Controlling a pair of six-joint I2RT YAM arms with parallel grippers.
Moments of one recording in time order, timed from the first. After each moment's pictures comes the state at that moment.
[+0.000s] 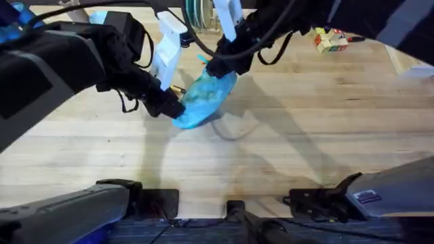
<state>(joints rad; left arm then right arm) -0.09 1.39 0.91 -0.93 0.43 0.78 0.60 1.70 1.50 -0.83 -0.44 -0.50</state>
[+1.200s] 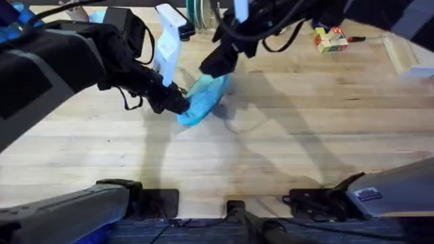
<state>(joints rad) -0.10 1.39 0.91 -0.89 0.50 0.78 0.50 1.69 1.50 -0.73 -0.60 -0.49</state>
